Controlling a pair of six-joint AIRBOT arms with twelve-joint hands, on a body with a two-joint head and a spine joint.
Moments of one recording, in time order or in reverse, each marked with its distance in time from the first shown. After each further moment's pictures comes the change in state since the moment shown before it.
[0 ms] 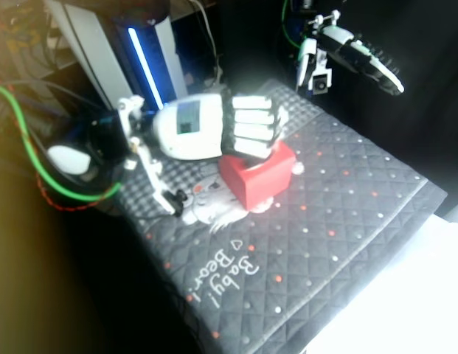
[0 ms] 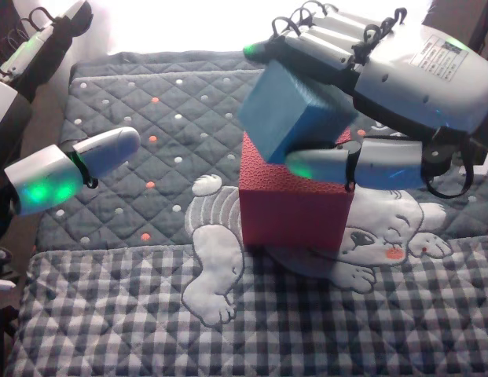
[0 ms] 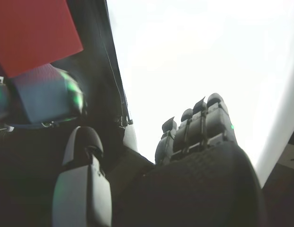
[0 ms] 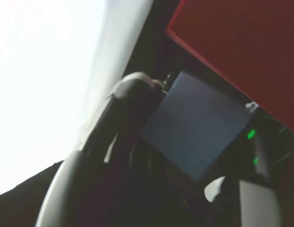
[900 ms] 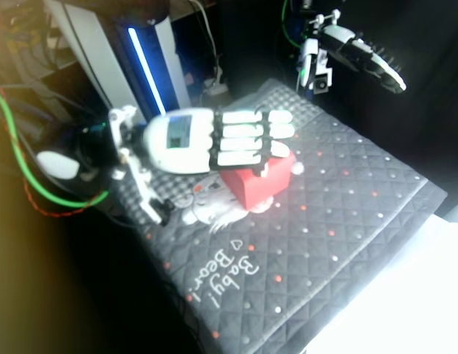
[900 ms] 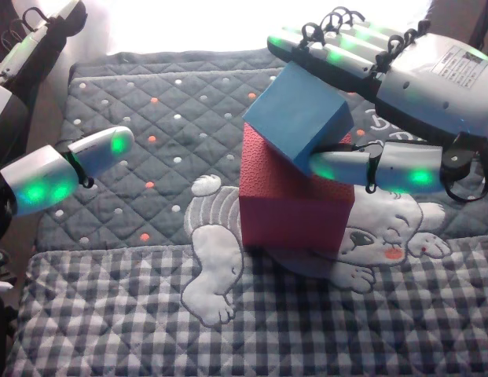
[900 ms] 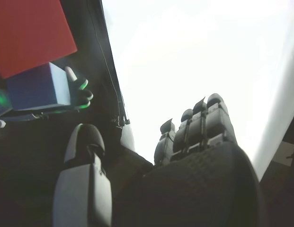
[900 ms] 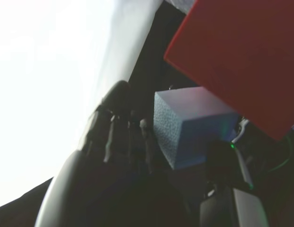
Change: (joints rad) left arm 0.011 0.000 0.000 -0.014 -0.015 0.000; right arm -0.044 0.030 -0.001 0.034 -0.008 0.001
